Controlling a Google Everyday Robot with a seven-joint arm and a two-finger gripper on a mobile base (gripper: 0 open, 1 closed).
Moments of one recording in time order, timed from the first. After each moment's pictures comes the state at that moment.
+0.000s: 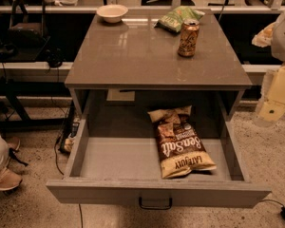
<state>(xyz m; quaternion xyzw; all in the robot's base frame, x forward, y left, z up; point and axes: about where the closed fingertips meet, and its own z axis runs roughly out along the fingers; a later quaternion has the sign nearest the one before) 0.438 -0.217 0.976 -0.60 0.78 -0.03 0.16</state>
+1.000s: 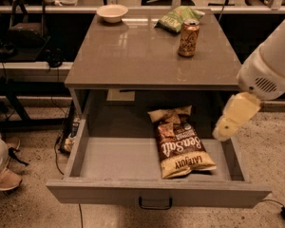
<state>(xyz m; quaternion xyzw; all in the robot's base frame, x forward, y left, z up) 0.455 -0.201 0.895 -0.50 0.85 0.03 0.15</state>
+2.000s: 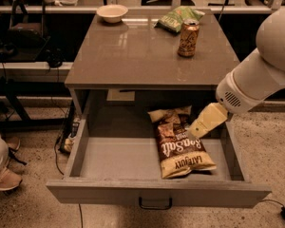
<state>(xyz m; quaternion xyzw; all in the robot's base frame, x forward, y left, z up) 0.484 -0.177 0.832 -0.38 0.90 0.06 0.18</state>
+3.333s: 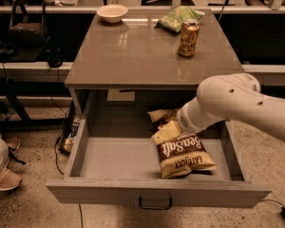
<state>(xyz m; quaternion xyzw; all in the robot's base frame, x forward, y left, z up) 0.540 -0.118 0.700 -0.26 0.94 0.09 0.20</state>
